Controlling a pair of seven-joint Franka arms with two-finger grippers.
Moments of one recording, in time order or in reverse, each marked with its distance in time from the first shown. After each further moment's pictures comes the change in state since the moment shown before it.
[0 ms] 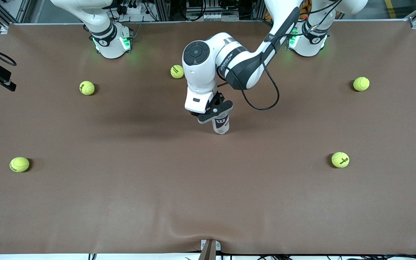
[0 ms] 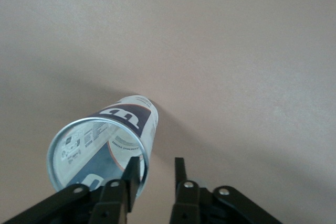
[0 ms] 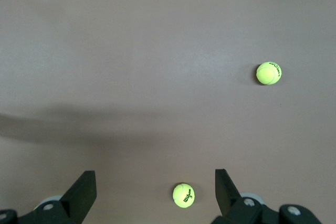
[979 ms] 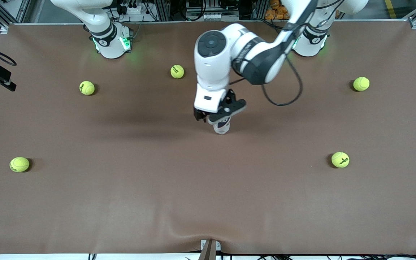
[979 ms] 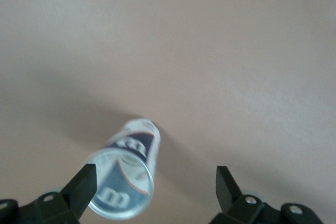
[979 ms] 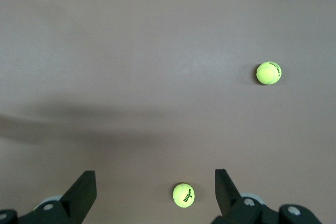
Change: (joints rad) left arm 0.089 -0.092 0.002 0.007 -0.001 -0.043 0.087; right arm 0.000 0.000 0.000 0.000 0.000 0.000 0.000
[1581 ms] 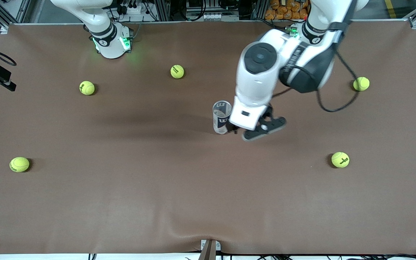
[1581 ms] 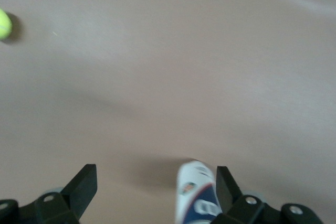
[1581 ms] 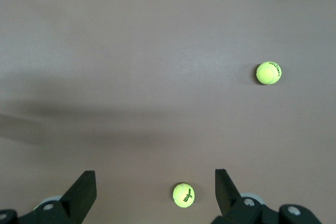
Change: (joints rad) left arm 0.183 -0.057 0.001 0.000 -0.004 -0.106 0.347; right arm 0.000 0.000 0.000 0.000 0.000 0.000 0.000
